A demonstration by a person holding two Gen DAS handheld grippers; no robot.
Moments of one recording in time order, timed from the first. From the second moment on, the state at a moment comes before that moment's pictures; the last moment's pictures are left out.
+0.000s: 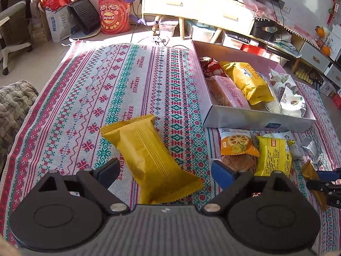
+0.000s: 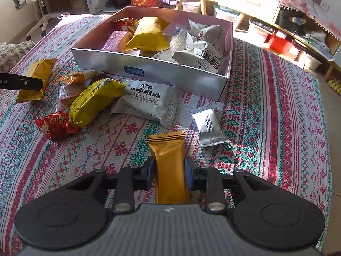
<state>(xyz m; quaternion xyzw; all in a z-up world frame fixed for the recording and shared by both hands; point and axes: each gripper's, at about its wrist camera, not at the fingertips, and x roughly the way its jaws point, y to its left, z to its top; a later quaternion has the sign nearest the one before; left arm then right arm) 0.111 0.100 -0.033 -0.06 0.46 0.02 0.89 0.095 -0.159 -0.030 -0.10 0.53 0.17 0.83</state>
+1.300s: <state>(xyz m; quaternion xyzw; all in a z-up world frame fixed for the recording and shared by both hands) 0.138 0.056 0.015 -0.12 0.43 -0.01 0.90 0.134 -0.147 0.025 0.03 0.49 0.15 0.86</state>
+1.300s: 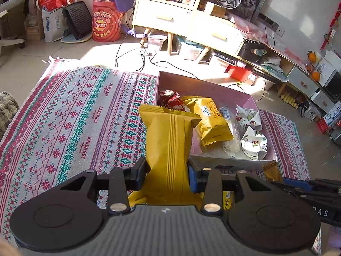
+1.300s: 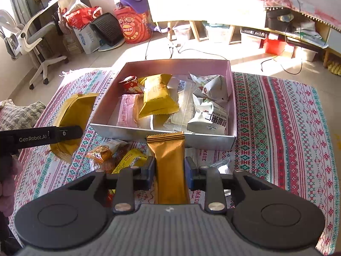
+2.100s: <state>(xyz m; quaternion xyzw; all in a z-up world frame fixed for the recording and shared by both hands) 0.204 0.032 -0.008 -0.16 0.39 -0.01 0.91 0.202 -0.156 0.009 0.14 0.42 0.10 0.89</state>
